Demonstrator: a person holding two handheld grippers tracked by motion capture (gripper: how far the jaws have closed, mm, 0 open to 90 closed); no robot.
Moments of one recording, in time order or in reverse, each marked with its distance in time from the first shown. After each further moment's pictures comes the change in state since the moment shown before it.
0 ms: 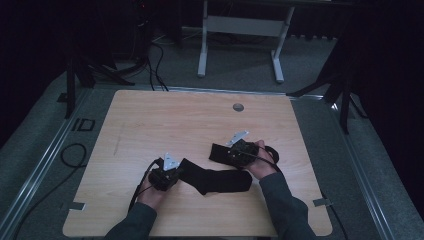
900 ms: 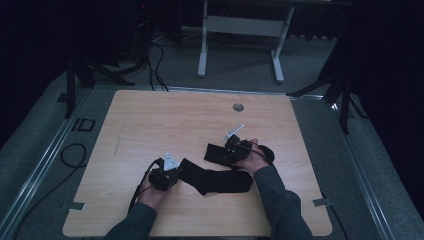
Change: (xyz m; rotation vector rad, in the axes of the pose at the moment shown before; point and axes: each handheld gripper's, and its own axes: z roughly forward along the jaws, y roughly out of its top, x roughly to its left) left arm -0.001 0.000 0.000 0.004 0.005 0.009; right arm -0.011 0.011 0.029 0.029 0.198 0.135
